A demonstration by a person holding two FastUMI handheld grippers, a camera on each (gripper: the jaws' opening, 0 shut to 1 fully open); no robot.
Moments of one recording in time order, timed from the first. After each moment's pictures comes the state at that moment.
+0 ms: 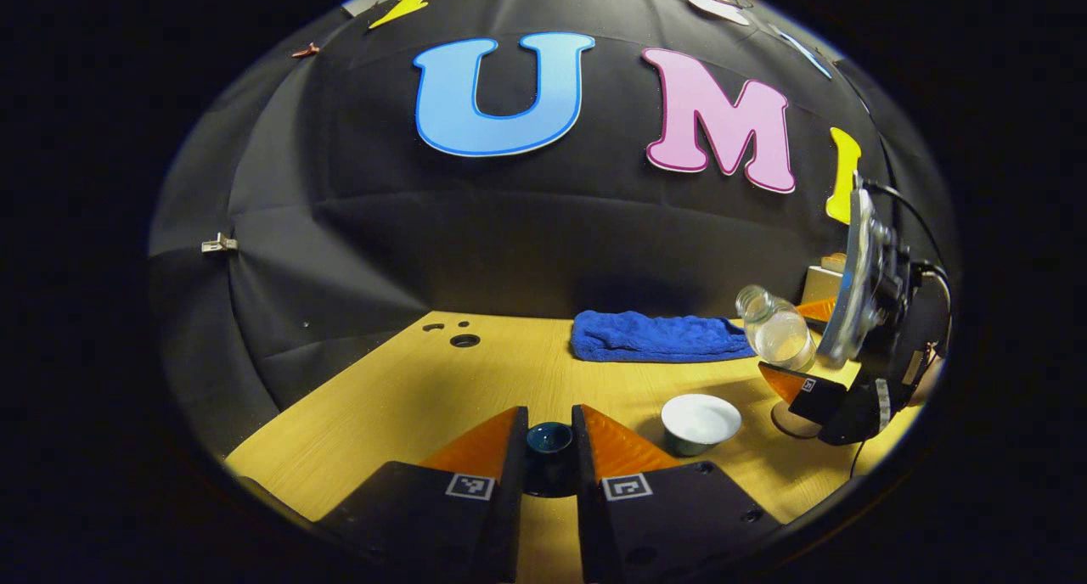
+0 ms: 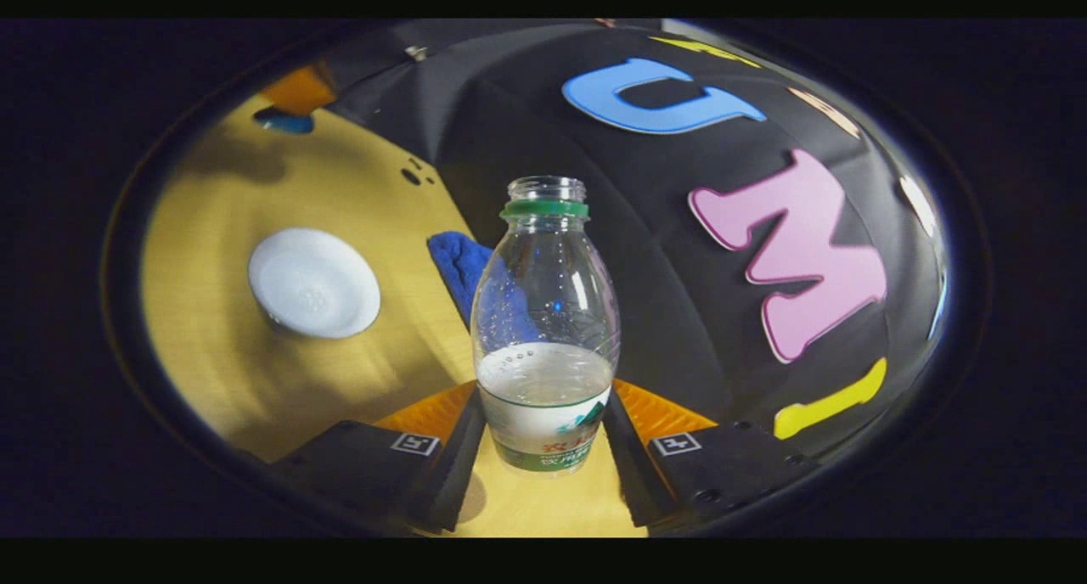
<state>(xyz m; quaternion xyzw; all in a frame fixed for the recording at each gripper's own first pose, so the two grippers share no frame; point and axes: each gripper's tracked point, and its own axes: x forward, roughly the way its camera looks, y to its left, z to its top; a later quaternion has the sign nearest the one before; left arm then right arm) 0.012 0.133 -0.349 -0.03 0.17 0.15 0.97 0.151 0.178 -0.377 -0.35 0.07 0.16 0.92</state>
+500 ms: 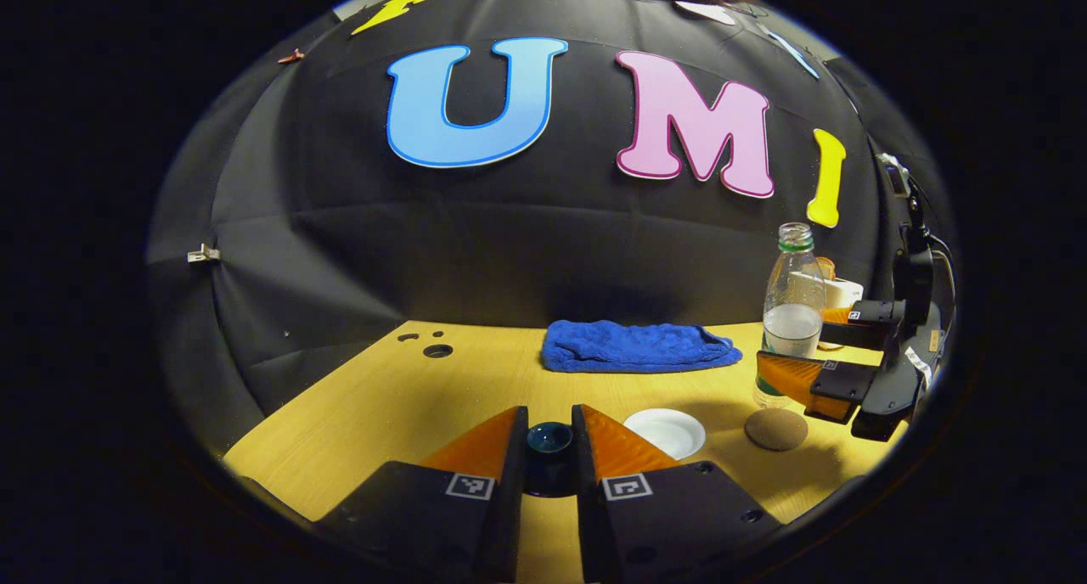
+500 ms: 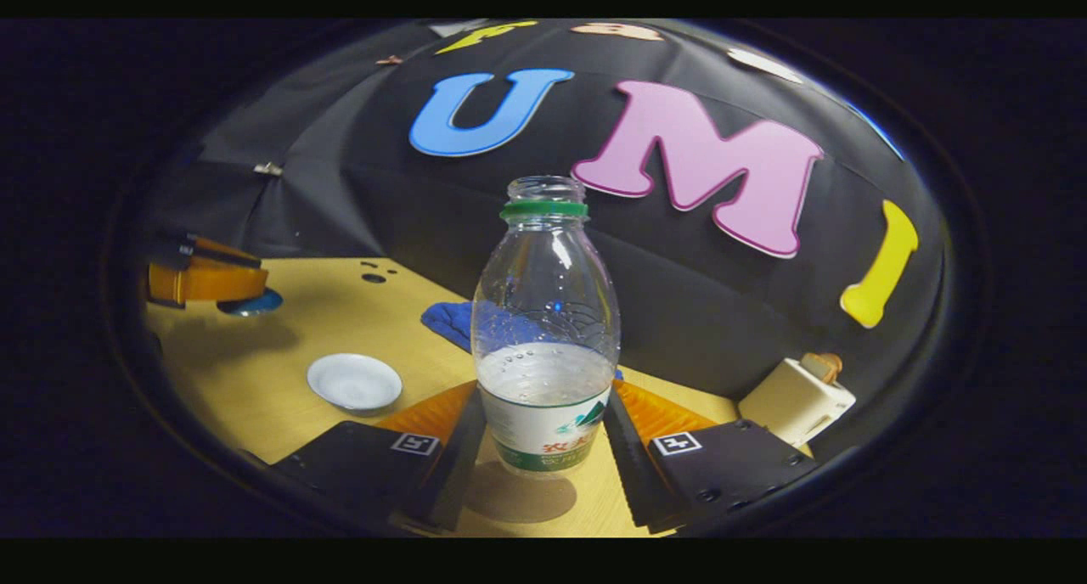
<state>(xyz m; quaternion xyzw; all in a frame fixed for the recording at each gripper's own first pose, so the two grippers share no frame) 0.030 0.102 -0.336 -0.03 0.16 0.12 0.98 0.138 0.185 -0.367 -0.06 0.11 0.18 0.98</state>
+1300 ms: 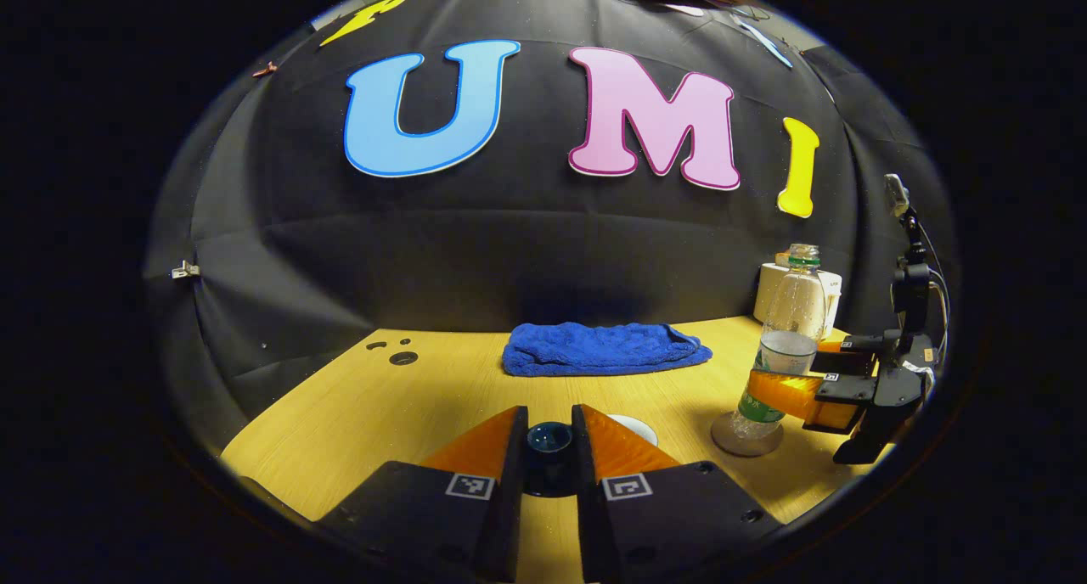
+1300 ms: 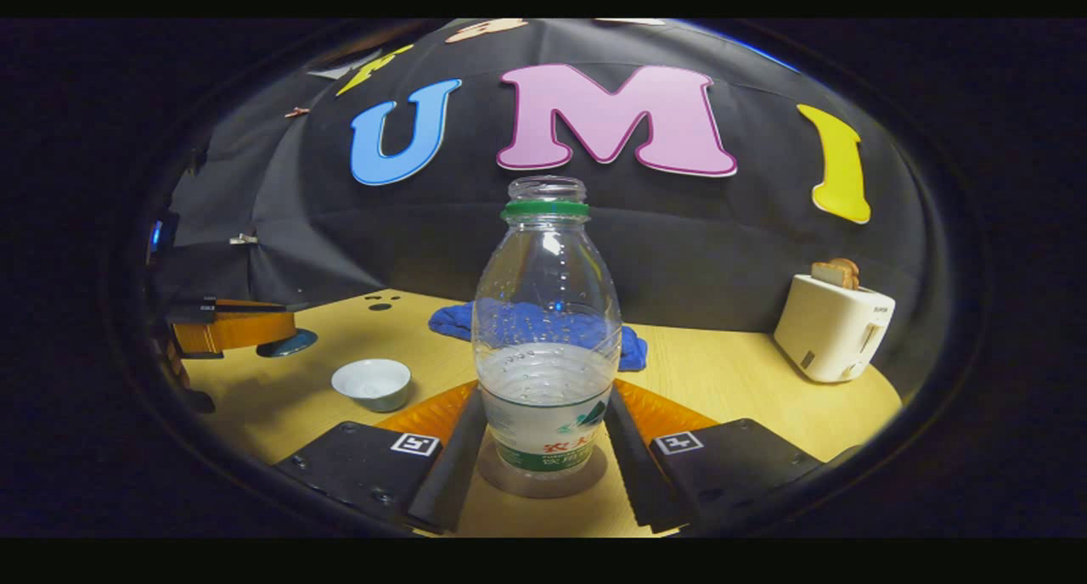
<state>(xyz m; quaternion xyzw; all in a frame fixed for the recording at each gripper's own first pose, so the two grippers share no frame) 0.048 0.056 -0.335 -0.01 0.16 0.09 0.98 0.134 0.189 -0.398 0.08 0.15 0.18 0.97</state>
